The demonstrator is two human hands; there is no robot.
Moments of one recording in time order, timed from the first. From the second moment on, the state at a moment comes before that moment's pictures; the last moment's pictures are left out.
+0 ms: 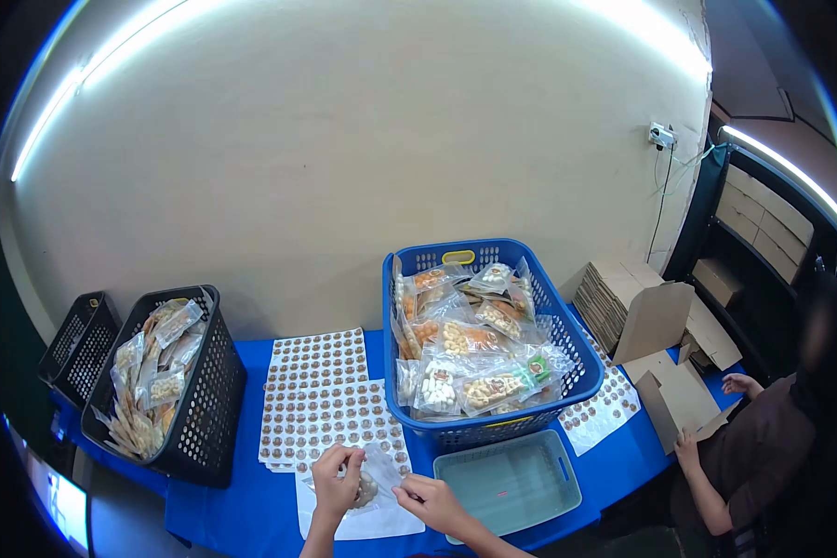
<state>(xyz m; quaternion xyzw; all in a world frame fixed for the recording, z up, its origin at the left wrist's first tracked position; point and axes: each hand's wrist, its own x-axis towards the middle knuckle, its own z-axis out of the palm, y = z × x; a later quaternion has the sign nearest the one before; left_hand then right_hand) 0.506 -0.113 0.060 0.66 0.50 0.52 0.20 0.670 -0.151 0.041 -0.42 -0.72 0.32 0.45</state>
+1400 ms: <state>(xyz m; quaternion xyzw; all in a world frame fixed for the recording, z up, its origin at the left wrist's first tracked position) 0.518 -0.117 0.043 0.66 0.46 0.57 0.18 0.669 -0.147 0.071 -0.42 -0.79 0.18 0.41</state>
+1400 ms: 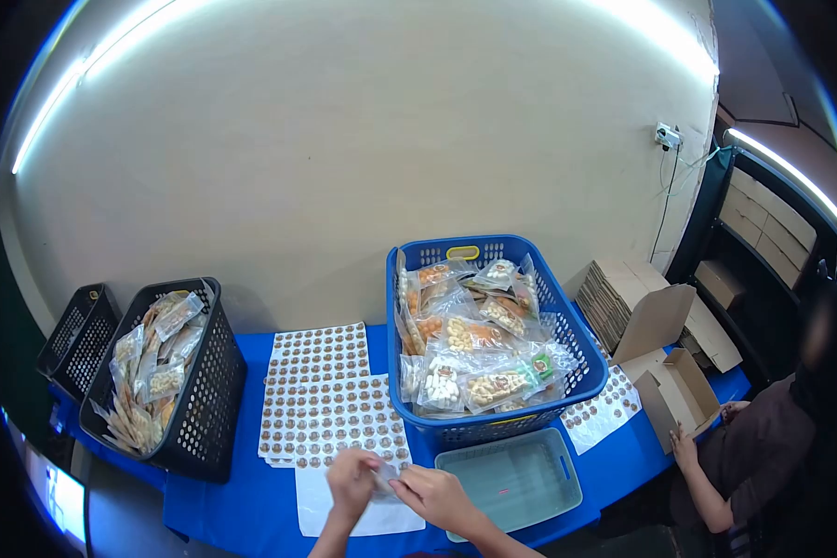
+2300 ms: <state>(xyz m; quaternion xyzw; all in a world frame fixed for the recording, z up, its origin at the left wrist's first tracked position) 0.504 -0.089 0.034 0.04 -0.04 0.61 0.79 0.692 -0.153 -0.010 -0.18 -0.29 0.90 0.29</state>
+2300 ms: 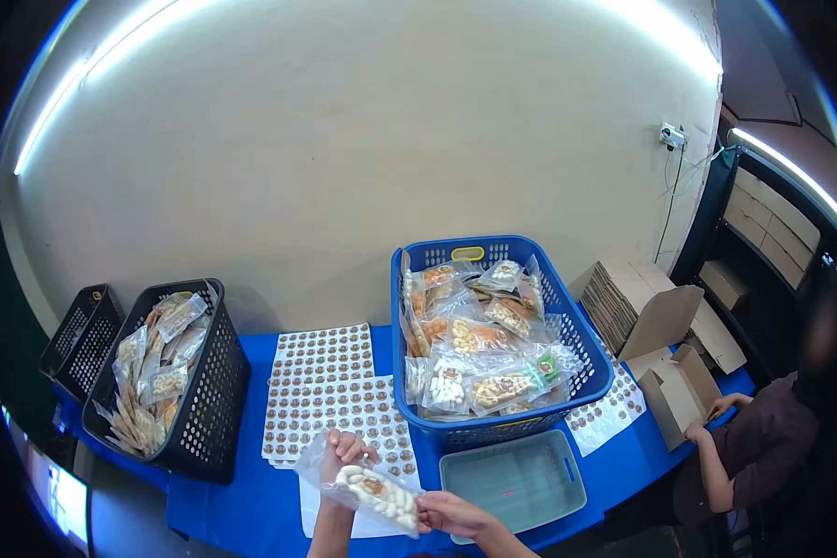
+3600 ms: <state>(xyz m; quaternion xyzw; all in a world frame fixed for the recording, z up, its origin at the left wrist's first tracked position) 0.507 -0.150 -0.015 0.46 0.44 0.37 0.68 0.747 -0.119 0.028 -0.32 -0.36 0.77 0.42</state>
